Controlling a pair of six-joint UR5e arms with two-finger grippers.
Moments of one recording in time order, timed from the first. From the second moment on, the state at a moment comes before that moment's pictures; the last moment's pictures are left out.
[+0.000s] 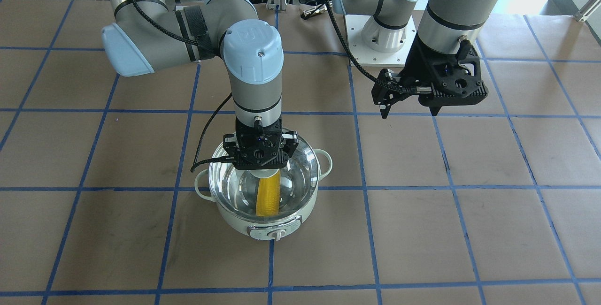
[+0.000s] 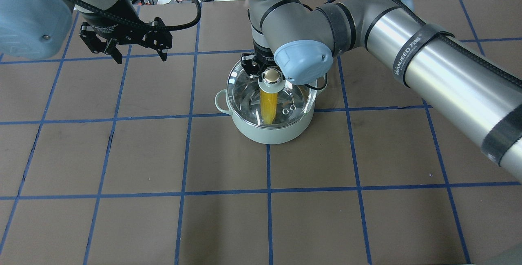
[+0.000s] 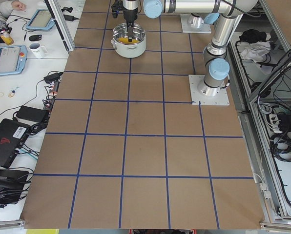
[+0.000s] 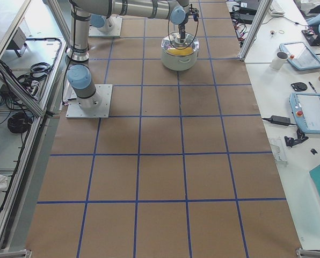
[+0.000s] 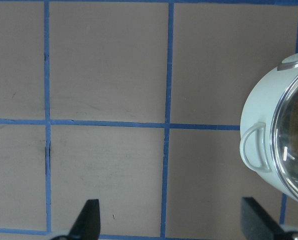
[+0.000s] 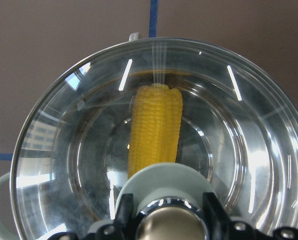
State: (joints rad) left arm -1.59 -1.63 -1.54 -1.48 1.62 -0.06; right arm 1.93 -1.19 1.49 -1.96 -1.60 0.31
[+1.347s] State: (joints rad) left arm -1.59 -1.63 -1.54 -1.48 1.62 -0.06; right arm 1.93 -1.19 1.49 -1.95 -1.58 0.31
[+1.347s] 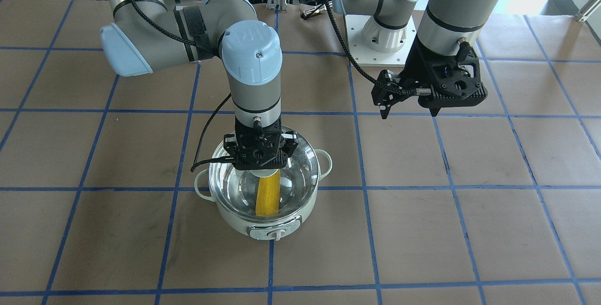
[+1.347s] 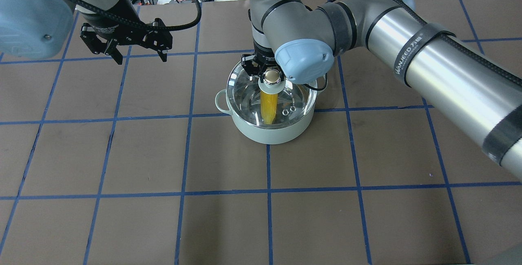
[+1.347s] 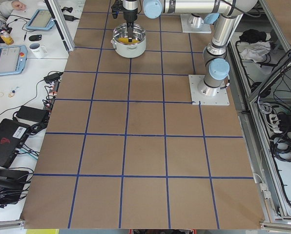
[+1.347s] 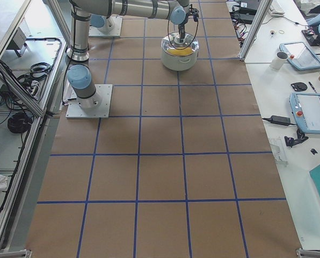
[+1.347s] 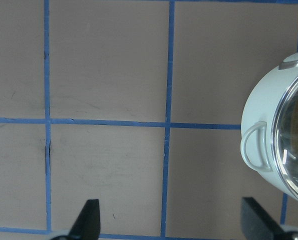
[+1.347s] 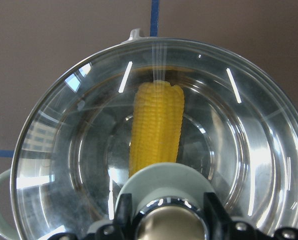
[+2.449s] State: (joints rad) left arm -1.59 -1.62 -1.54 -1.47 1.61 -0.06; right arm 1.57 -1.57 1.49 -1.62 -1.59 -0.03
